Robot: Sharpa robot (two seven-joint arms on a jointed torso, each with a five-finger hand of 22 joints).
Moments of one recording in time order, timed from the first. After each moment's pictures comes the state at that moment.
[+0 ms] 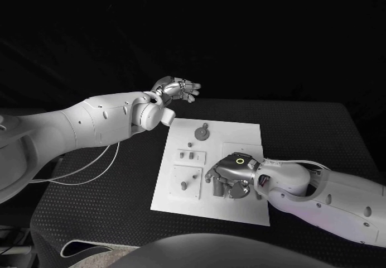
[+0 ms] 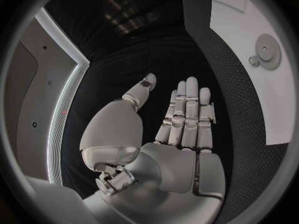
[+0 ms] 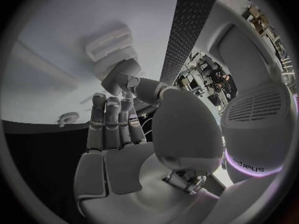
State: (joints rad) left arm 1.23 -0.68 -0.10 1.08 -0.11 -0.18 0.30; left_hand 1.01 -0.11 0.46 -0.26 0.07 0.85 0.17 0.26 0.52 1.17 0.12 0.14 0.18 0.98 0.04 0.77 0.37 0.01 0.71 -0.06 0.62 1.31; right arm 1.13 -0.60 -0.25 1.53 -1.83 -0.18 0.10; right_hand 1.31 -0.29 0.96 -0.27 0.05 0.81 0.02 0.22 0.59 0.83 0.01 1.24 0.98 1.01 -0.08 1.25 1.12 0.26 0.84 0.08 1.03 1.31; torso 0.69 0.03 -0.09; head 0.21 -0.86
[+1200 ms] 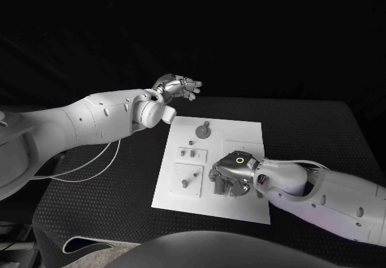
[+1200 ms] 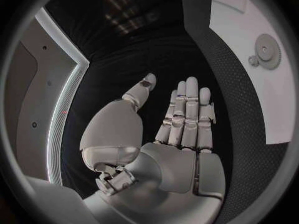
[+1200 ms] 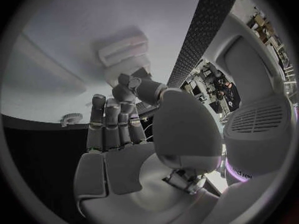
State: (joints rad) left arm 1.23 -0.69 -0.10 1.08 -0.11 -0.18 0.30; left_hand 1.01 -0.11 0.45 -0.26 0.07 0.85 0.17 0.26 0.52 1.16 0.12 0.14 0.18 0.98 0.04 0.77 0.37 0.01 0.72 -0.06 0.62 1.31; right arm 1.11 -0.57 -0.24 1.47 -1.91 -0.20 0.09; right_hand 1.28 -0.25 0.92 -0.27 0.05 0.91 0.04 0.30 0.60 0.80 0.02 1.32 0.94 0.97 -0.07 1.32 1.08 0.26 0.81 0.10 1.07 1.31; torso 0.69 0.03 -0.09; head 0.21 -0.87
